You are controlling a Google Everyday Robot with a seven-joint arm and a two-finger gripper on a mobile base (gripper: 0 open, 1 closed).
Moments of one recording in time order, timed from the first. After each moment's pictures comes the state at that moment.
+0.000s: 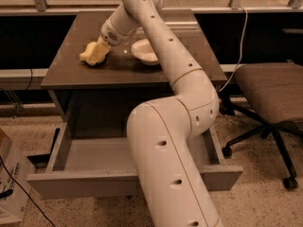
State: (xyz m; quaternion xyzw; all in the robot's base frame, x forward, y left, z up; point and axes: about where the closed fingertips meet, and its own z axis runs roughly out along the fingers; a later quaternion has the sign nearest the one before) arm 0.811 0.177 0.829 -0.60 0.70 0.23 0.30
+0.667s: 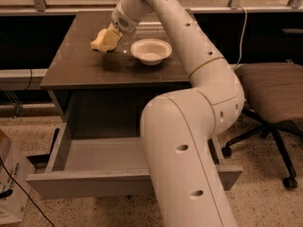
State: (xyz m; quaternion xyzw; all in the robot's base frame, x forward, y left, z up) arm 0.803 0.132 0.883 -0.59 0.72 0.18 0.32
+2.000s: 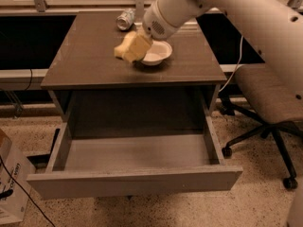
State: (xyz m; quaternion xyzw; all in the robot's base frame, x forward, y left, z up) arm 0.665 0.032 0.937 -0.54 0.75 0.15 0.34
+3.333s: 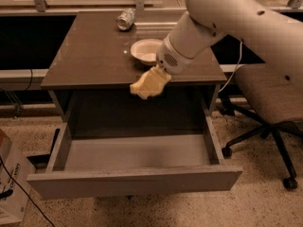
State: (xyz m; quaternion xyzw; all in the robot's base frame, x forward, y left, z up) arm 0.584 -0.012 0.870 -0.50 0.82 0.16 0.22
